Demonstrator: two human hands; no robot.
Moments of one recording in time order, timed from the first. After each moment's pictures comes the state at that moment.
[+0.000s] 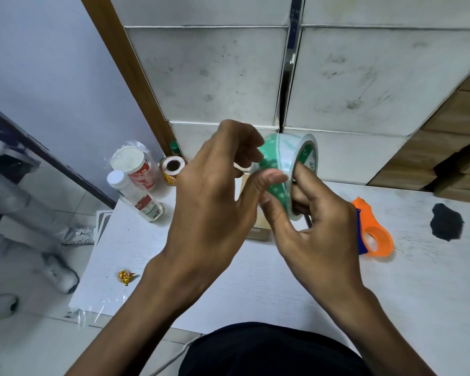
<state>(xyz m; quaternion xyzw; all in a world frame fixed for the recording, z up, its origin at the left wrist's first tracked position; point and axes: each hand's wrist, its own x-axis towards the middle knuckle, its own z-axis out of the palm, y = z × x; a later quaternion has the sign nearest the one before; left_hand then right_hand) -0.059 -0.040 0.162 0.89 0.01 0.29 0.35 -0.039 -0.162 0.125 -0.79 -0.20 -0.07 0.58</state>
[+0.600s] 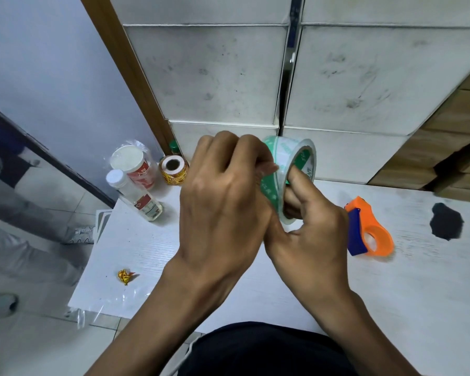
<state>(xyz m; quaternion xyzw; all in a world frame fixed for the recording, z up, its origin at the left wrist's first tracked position) -0.056 -0.054 0.159 0.90 0.04 0.38 0.21 -0.044 -0.154 0.117 -0.79 -0.19 -0.10 0.57</state>
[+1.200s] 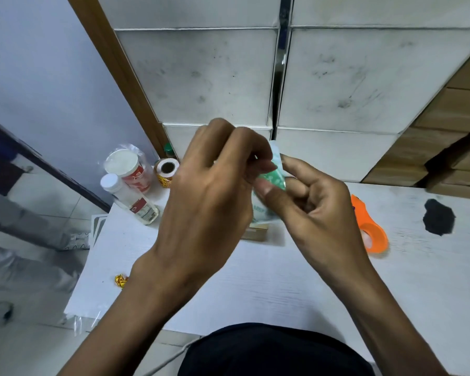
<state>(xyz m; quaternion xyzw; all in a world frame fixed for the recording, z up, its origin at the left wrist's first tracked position) -0.059 -0.042 0.171 0.91 -0.05 0.35 0.21 -0.027 -0.173 0.133 -0.68 -0.14 0.12 0.71</state>
